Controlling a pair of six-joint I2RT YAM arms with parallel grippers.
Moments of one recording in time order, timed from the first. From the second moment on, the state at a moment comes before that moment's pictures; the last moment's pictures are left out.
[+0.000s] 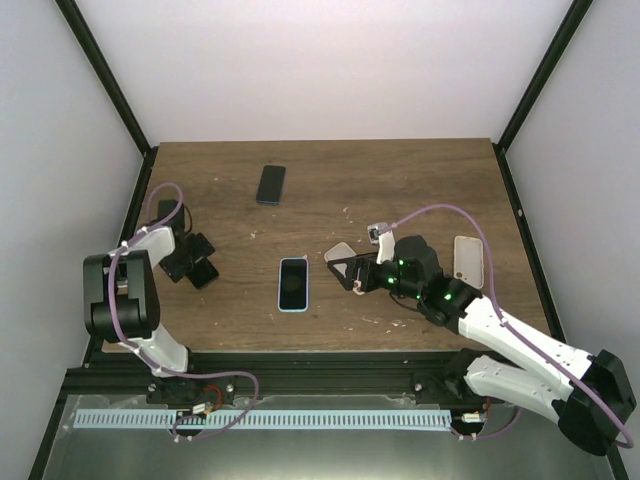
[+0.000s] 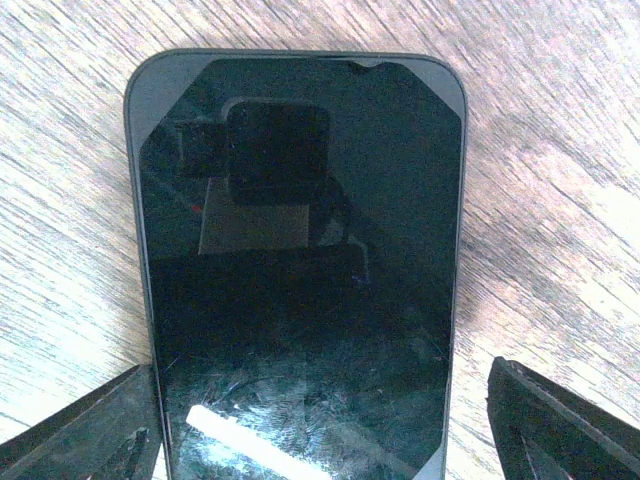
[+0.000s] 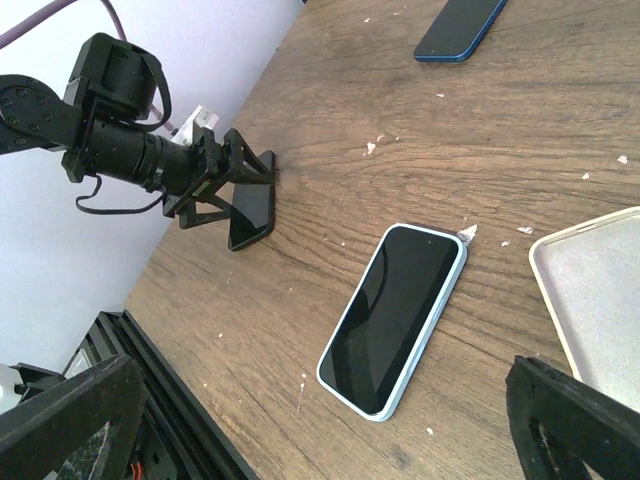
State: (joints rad) left arm 0.13 1.64 0.91 -0.57 0.02 -0.60; right arm 0.75 0.94 0.62 -0.08 -0.22 0.62
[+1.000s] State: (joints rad) left arm 0.09 1.70 0.98 -0.66 -0.06 -0.58; right arm 0.59 1.11 0.66 -0.20 -0.23 0.46
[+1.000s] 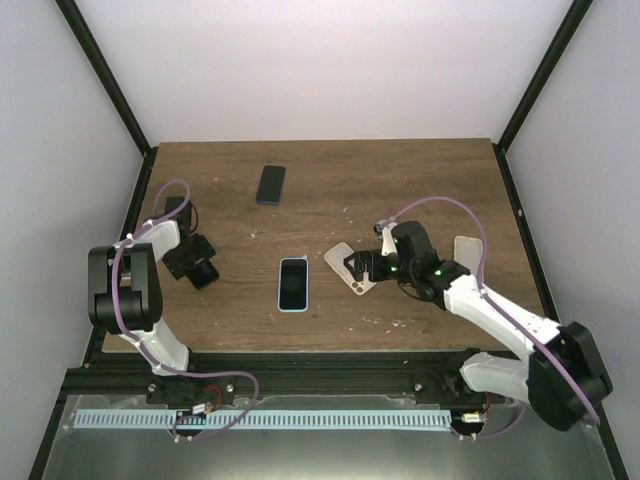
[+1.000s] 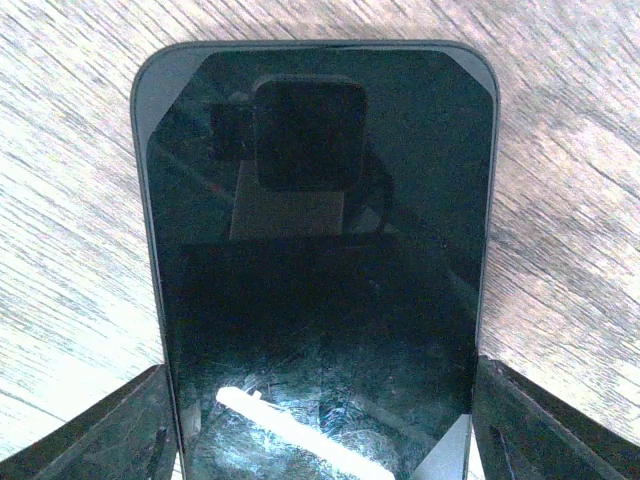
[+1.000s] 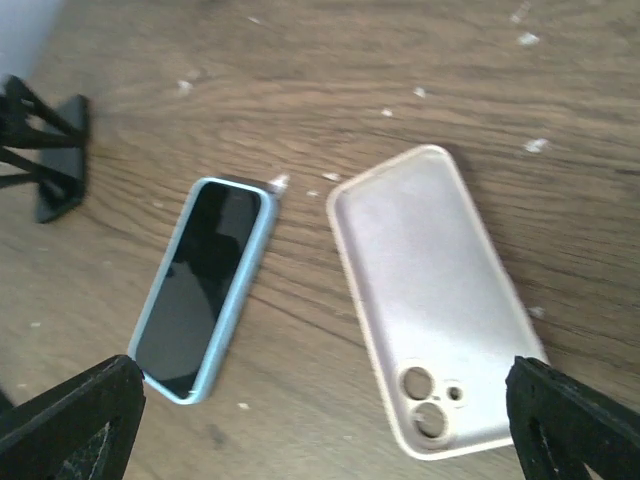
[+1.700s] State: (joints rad) left arm 0.05 1.59 0.90 -0.68 0.09 -0.52; right arm 0.51 1.62 0.84 -0.31 -0.14 0.30
